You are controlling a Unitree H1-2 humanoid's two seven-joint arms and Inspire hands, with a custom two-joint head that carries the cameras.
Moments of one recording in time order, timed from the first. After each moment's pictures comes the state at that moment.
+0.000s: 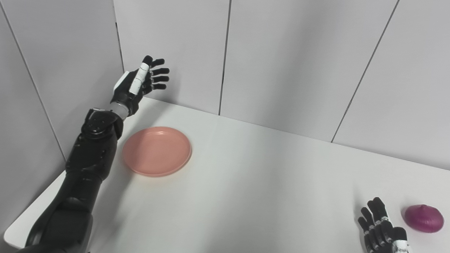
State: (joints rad) left arm -0.68 0.51 0.23 0.63 -0.21 -0.01 -0.22; right arm 0.04 -0.13 -0.06 -0.03 0.29 -0.09 0.23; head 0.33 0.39
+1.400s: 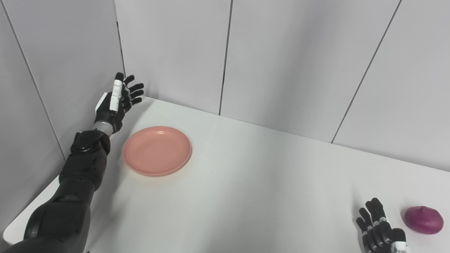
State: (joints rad) left arm -0.69 0.51 0.34 1.00 -0.31 -0.23 -0.27; right arm 0.04 -0.13 -0.06 -0.03 0.29 -0.09 0.25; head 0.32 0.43
